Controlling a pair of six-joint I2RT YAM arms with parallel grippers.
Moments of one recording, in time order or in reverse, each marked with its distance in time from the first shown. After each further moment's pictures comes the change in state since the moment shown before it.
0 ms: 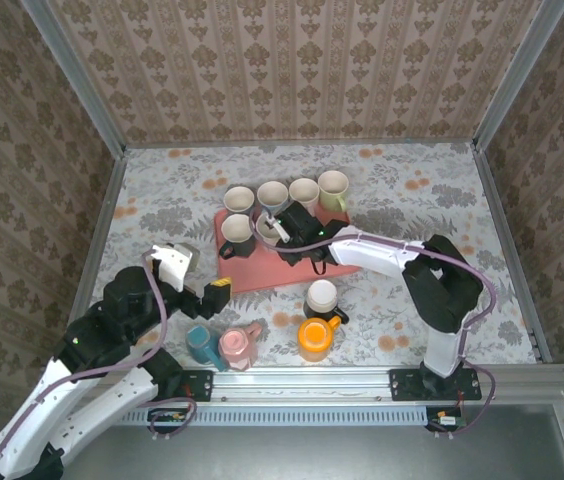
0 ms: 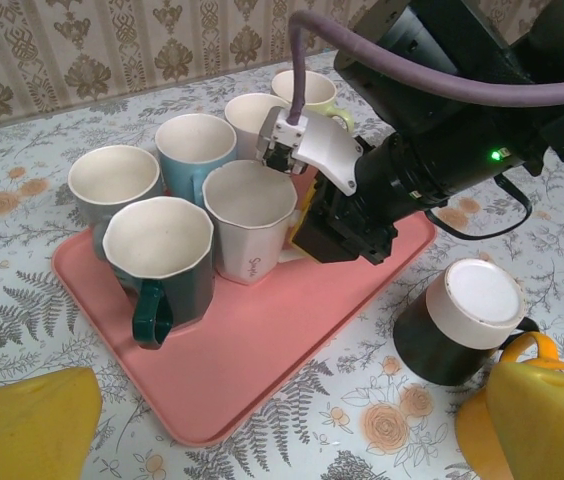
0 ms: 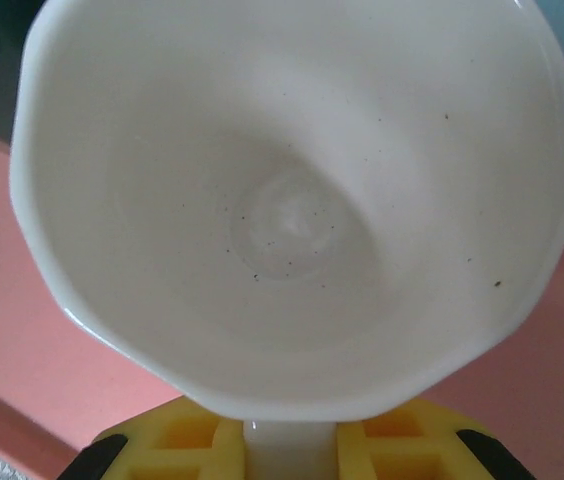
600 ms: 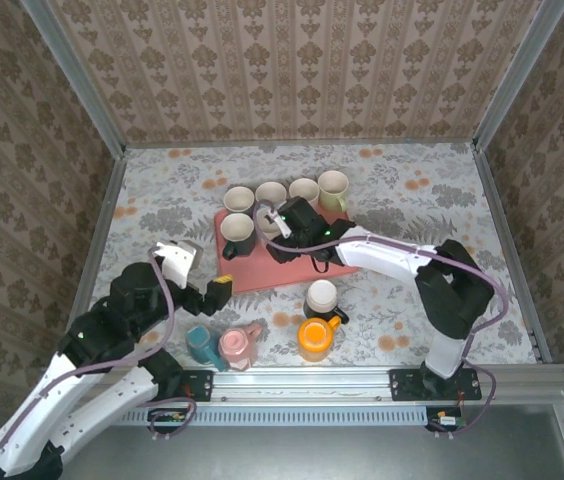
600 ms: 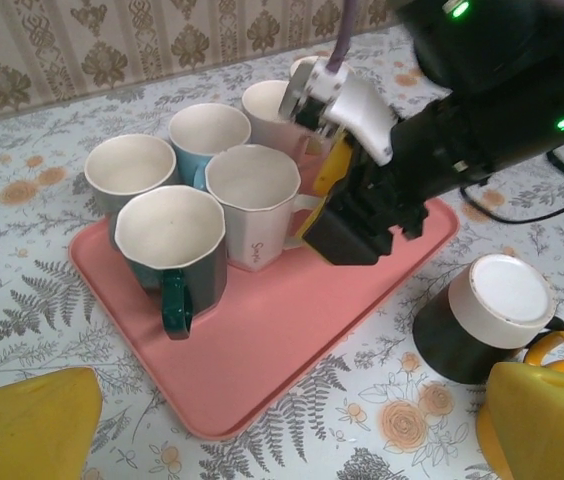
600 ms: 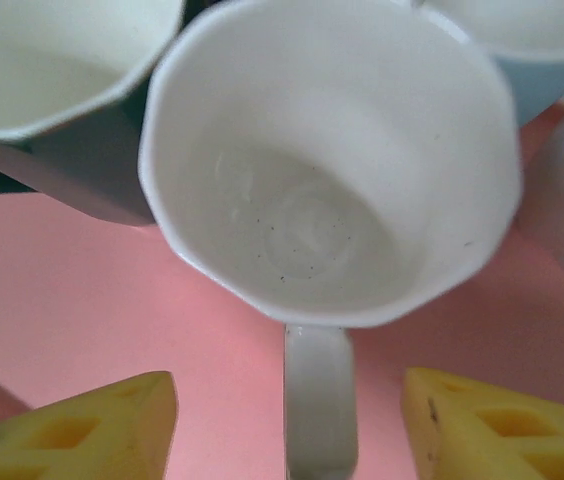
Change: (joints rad) left arm 0.000 0.044 0.000 -0.002 -0.034 -0.003; right arm -0.003 -0.099 -0.039 0.043 -0.034 0.023
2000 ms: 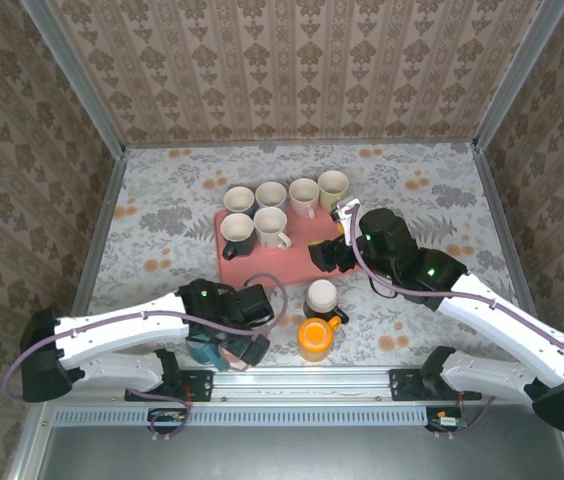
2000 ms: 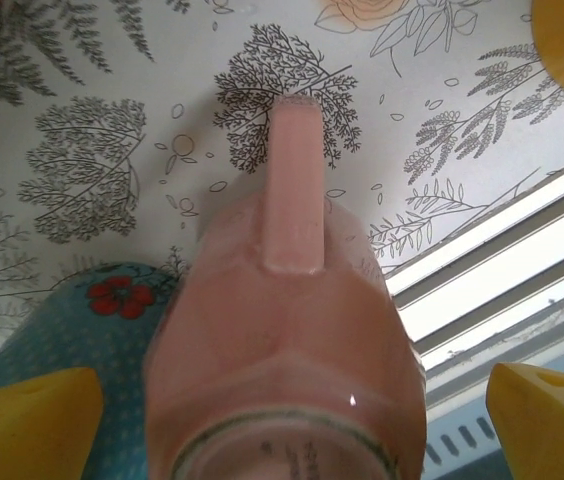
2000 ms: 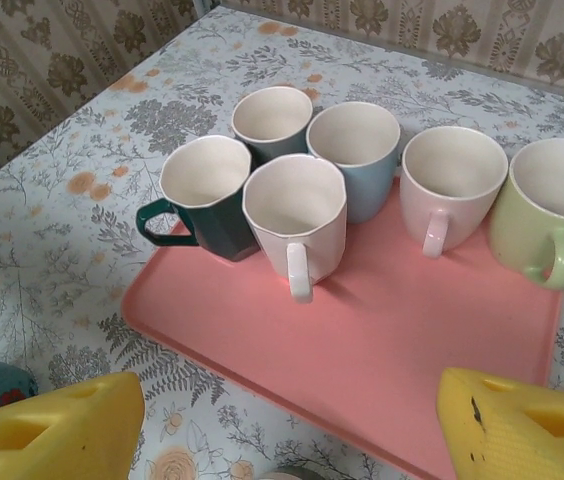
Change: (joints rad) left arm -0.473 0.657 0.048 -0.386 0.039 -0.448; right arm -0.004 -0.712 -0.248 -0.153 -0.003 0.135
